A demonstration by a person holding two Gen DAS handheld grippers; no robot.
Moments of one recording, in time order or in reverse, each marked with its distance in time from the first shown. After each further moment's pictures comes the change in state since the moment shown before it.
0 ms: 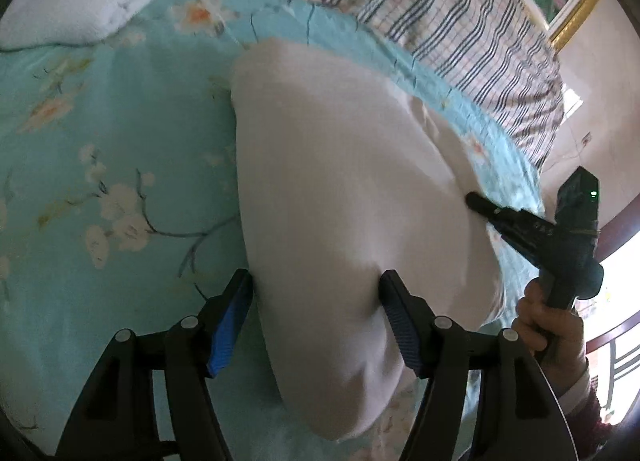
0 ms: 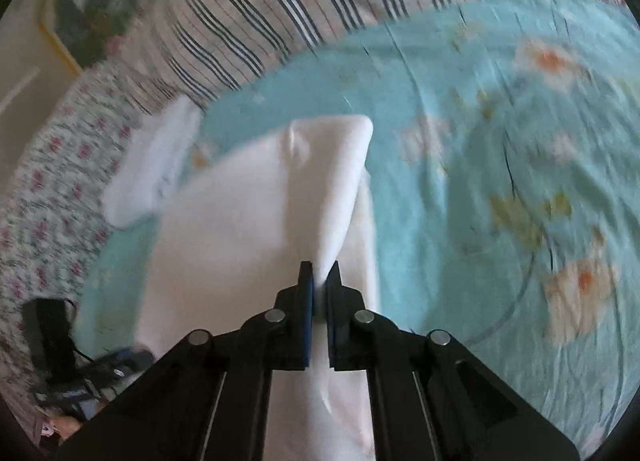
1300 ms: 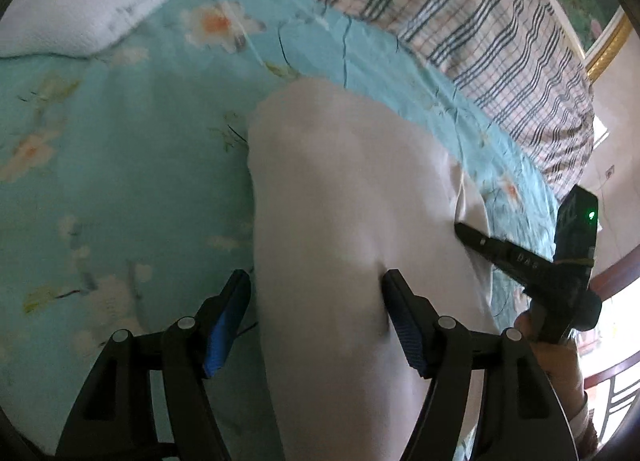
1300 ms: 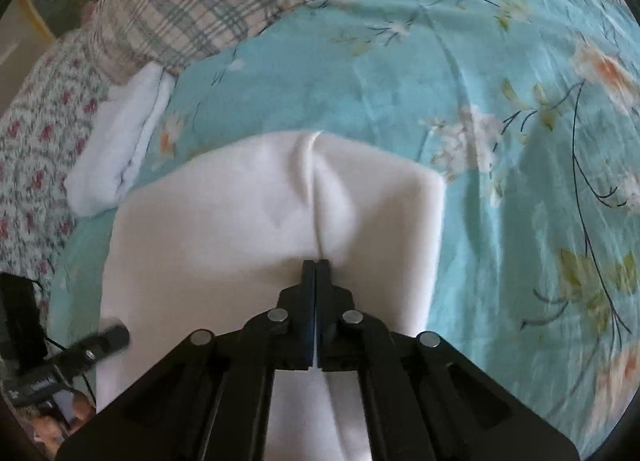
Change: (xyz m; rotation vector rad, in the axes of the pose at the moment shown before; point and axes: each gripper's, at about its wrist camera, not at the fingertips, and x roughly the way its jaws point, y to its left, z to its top) left arm 0.036 0.017 0.060 -0.082 -0.028 0.056; right arm 0.067 0.014 0.047 -0.031 0.062 -0.048
